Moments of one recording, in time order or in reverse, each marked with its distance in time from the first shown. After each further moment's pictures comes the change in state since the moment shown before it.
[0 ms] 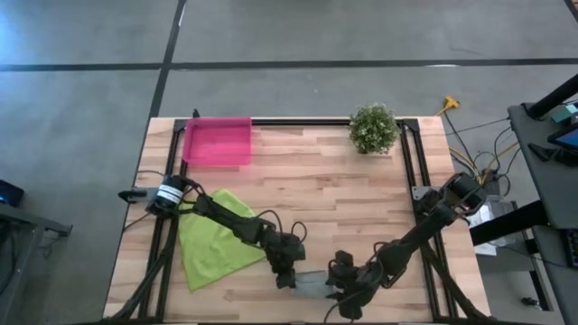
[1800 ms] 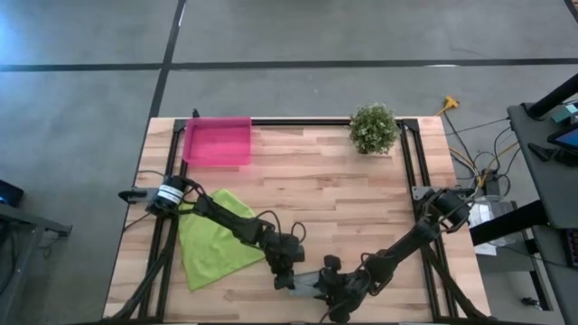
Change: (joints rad) left arm 0.001 0.000 -0.003 0.058 0.007 0.050; right arm -0.002 0.218 0.044 0.179 0.075 -0.118
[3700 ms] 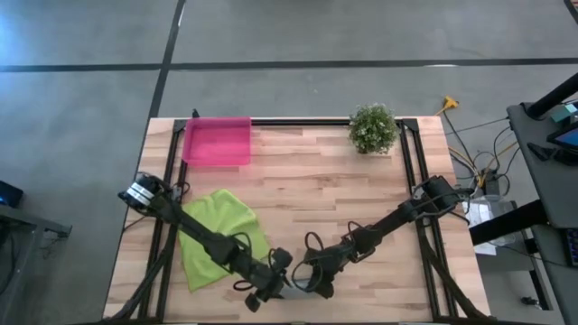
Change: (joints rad) left arm -0.224 -0.226 -0.058 -0.123 -0.611 1.018; right arm -0.260 0.022 -0.095 0.281 -0.582 0.413
